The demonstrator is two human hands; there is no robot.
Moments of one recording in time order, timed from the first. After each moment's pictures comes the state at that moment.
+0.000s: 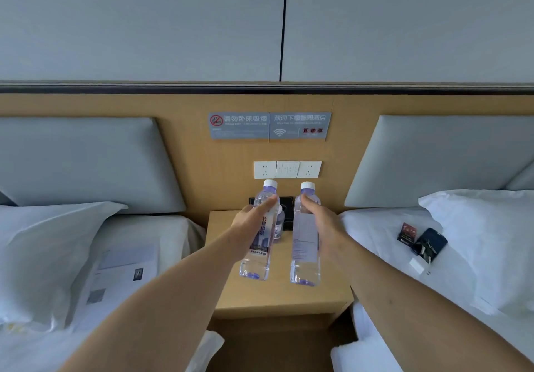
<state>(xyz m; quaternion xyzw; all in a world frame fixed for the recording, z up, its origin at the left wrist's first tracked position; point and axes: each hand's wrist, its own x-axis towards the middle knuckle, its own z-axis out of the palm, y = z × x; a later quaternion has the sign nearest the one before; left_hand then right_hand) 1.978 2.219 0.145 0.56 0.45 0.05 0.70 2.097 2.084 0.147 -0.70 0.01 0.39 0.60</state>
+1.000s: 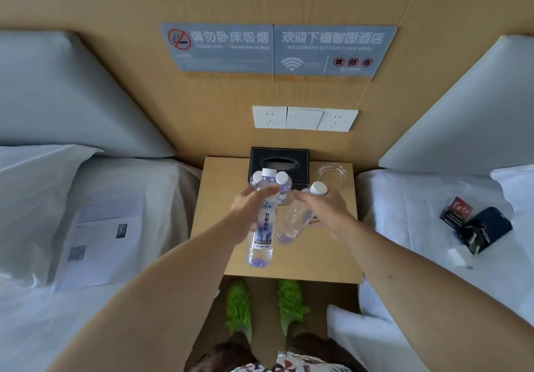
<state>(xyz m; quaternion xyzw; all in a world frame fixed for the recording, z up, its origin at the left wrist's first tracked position) 2.084 2.272 0.014 0.51 0.53 -0.02 0.68 2.224 2.152 0.007 -0.79 -0.02 0.44 0.42</state>
